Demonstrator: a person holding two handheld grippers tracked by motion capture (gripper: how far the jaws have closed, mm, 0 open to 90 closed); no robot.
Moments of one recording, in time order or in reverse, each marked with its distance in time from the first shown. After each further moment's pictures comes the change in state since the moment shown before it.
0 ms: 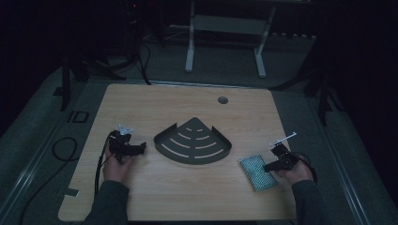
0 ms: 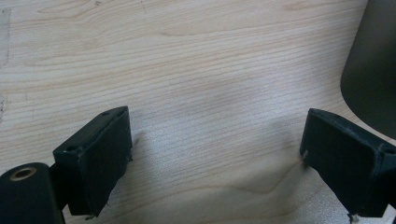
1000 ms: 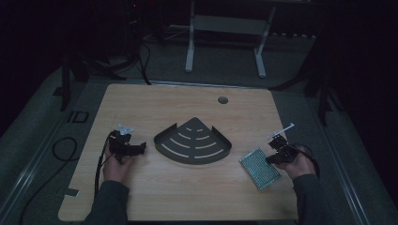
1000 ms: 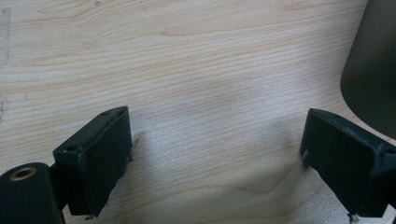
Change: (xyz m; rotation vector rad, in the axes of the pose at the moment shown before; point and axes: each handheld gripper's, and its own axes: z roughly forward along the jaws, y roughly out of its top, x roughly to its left) left arm 0.000 0.000 0.000 0.000 0.000 0.000; right arm 0.026 0.022 -0.037 -0.002 -0.116 -0.077
